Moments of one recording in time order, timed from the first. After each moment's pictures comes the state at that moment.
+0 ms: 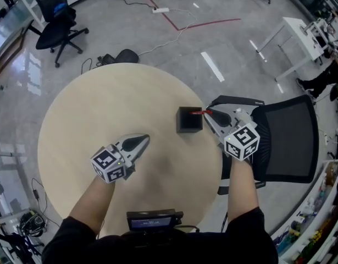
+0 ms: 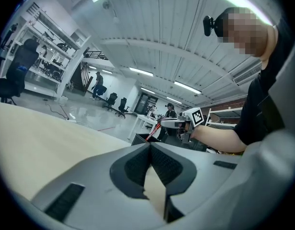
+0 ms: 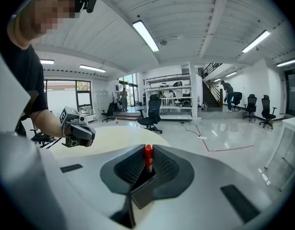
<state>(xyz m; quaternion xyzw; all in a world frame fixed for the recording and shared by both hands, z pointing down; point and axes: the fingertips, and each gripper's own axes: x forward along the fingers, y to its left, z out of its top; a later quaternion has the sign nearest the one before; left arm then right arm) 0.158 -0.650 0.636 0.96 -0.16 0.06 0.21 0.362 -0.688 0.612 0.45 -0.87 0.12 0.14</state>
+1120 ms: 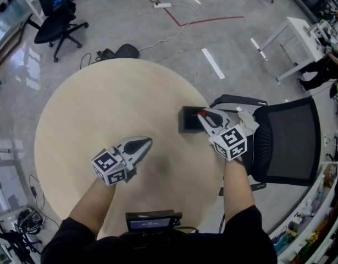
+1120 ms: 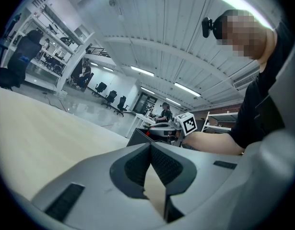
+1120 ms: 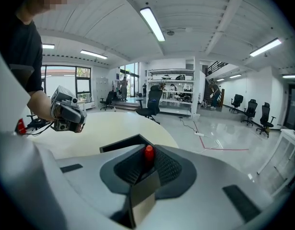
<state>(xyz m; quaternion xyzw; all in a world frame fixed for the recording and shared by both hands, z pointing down) 0.161 -0.639 0.652 0.96 -0.15 0.05 0.24 0.345 -0.700 0.672 0.45 -0.86 0.10 0.21</state>
